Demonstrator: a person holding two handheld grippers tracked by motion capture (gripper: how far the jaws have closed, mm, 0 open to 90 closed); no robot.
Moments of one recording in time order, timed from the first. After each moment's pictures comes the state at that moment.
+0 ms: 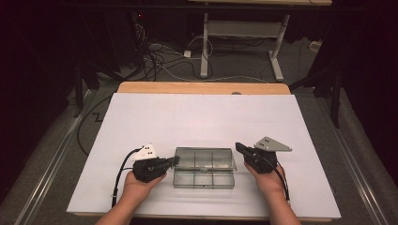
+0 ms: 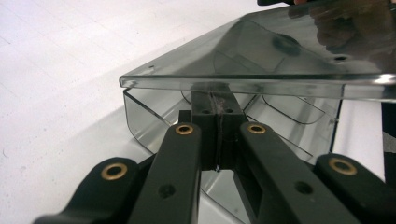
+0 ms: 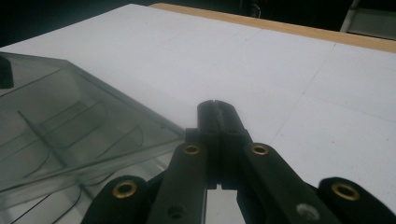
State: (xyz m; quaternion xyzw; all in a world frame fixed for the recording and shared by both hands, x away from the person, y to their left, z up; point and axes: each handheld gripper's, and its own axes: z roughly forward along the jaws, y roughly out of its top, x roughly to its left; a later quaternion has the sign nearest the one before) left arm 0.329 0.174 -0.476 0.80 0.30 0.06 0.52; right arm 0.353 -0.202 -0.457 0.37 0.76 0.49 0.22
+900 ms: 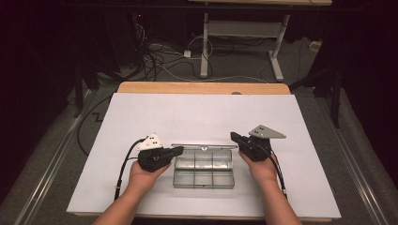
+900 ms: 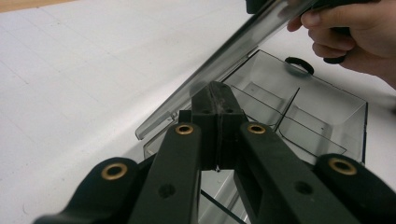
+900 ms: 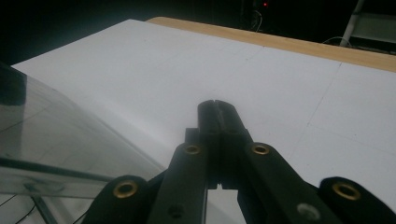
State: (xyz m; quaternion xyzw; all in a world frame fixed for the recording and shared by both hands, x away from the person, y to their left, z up) left arm 0.351 0.162 -0.462 0.79 0.30 0.08 0.53; right arm 0.381 -0.187 -0.444 0.38 0.75 0.50 0.21
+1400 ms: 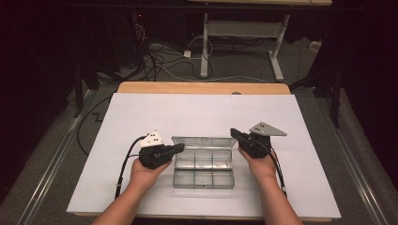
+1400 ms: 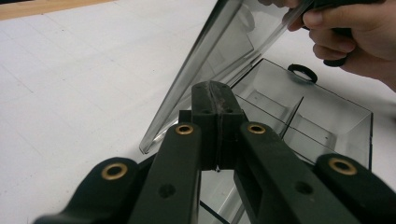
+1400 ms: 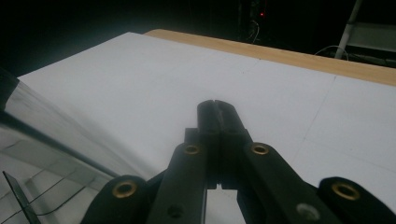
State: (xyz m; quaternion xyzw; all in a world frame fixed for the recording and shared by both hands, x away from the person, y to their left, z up) left arm 0.357 0.160 -0.458 0.79 0.30 0.08 0.53; right arm 0.386 -0.186 -0.439 0.38 0.74 0.52 0.22
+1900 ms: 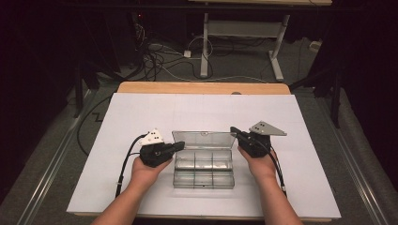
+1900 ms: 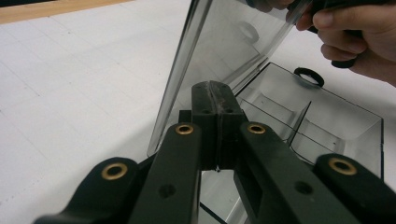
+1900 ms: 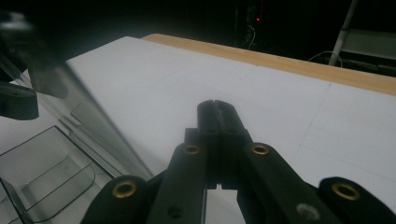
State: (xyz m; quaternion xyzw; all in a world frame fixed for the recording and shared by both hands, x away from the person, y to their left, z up) left arm 0.363 0.159 -0.458 0.78 0.31 0.08 0.53; right arm 0.386 -0.184 -0.435 0.37 0.73 0.52 0.23
